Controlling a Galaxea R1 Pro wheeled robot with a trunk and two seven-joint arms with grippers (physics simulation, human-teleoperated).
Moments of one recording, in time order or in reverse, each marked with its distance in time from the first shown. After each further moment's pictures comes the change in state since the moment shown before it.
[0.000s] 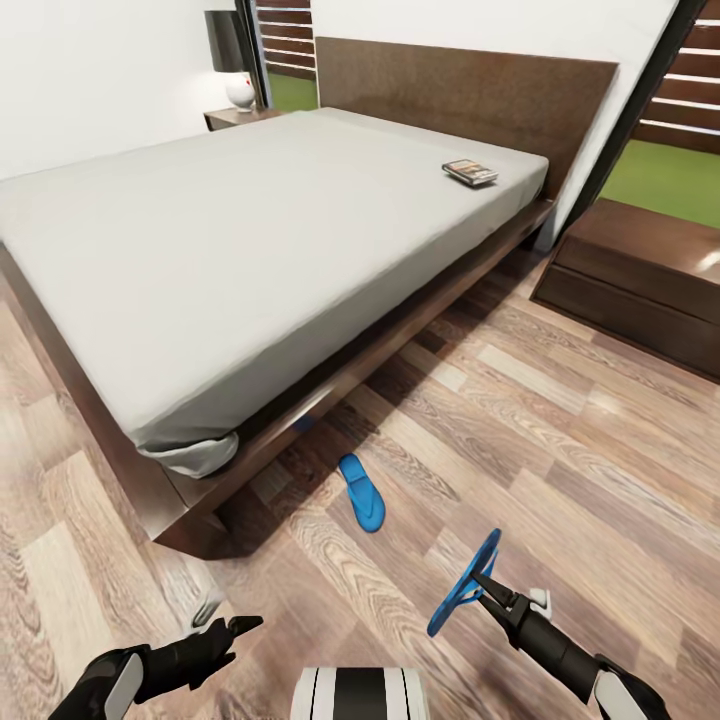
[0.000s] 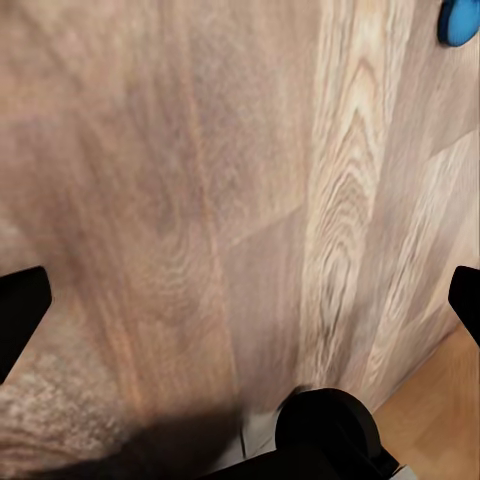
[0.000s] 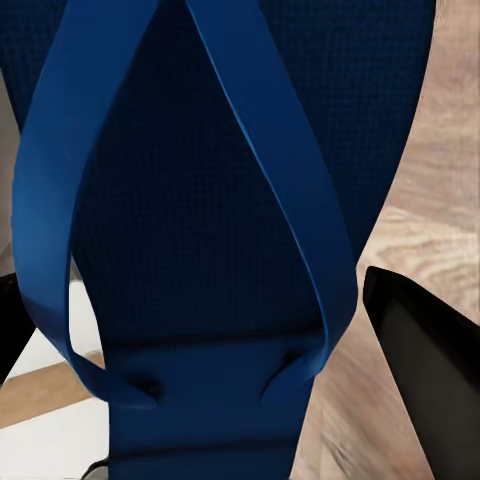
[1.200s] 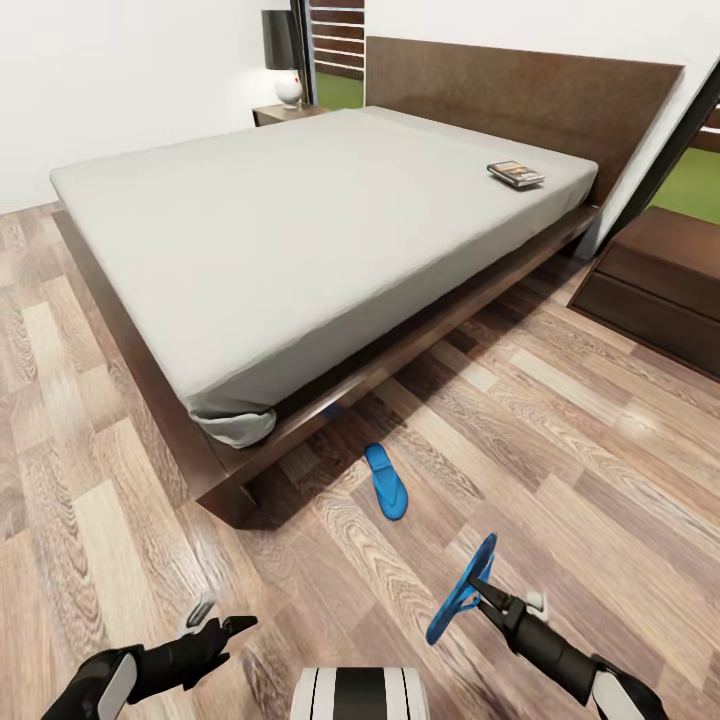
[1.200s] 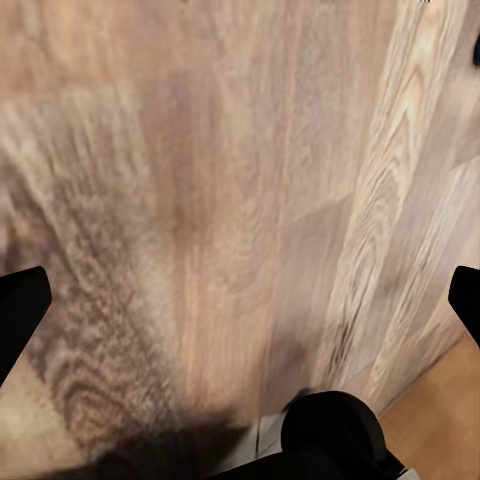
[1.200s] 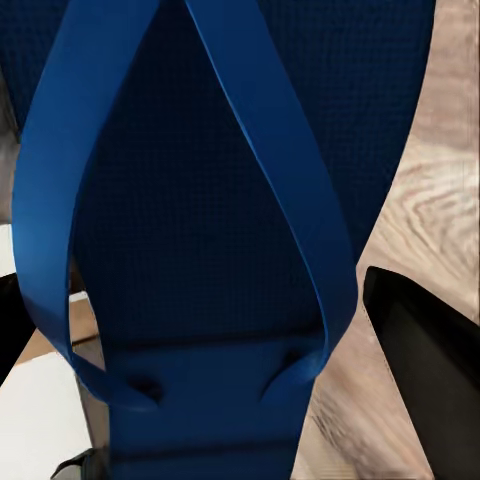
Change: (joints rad) left arm 0.000 0.016 0.003 0.002 0.000 0.003 -0.004; right arm 0.000 0.001 0.014 0.000 0.008 0.001 -0.065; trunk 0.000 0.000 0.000
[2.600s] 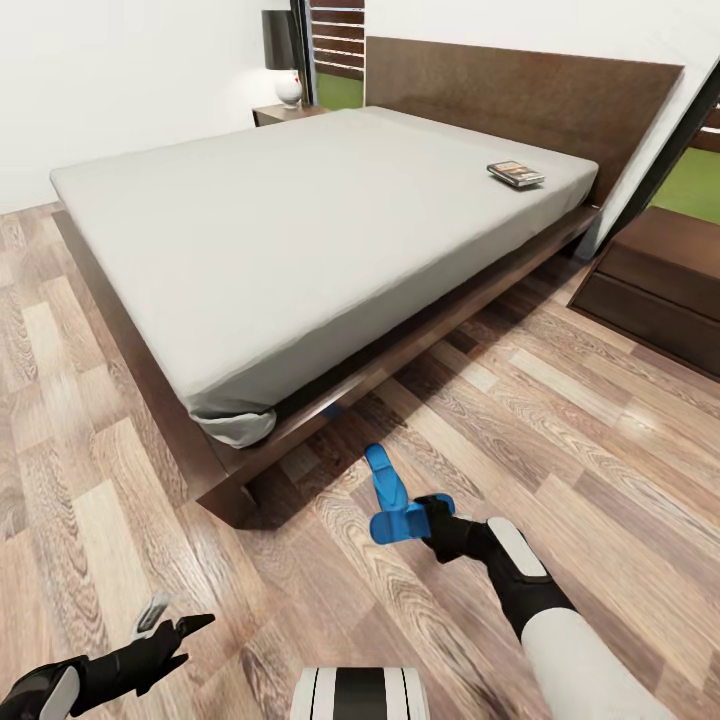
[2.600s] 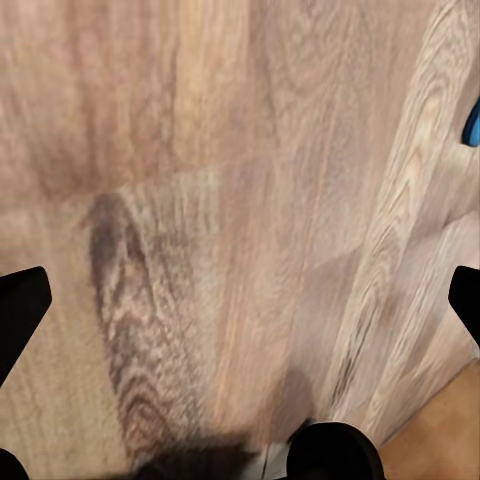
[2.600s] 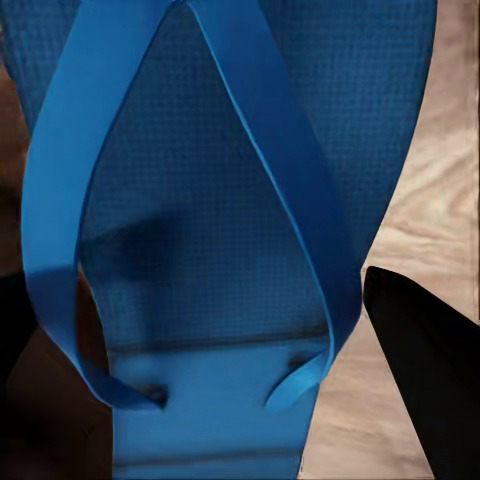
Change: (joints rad) left arm 0.002 0.126 0.068 0.052 0.008 -0.001 -0.085; right arm -0.377 0.274 0.003 -0.011 -0.622 -0.087 -1.323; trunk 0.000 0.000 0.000
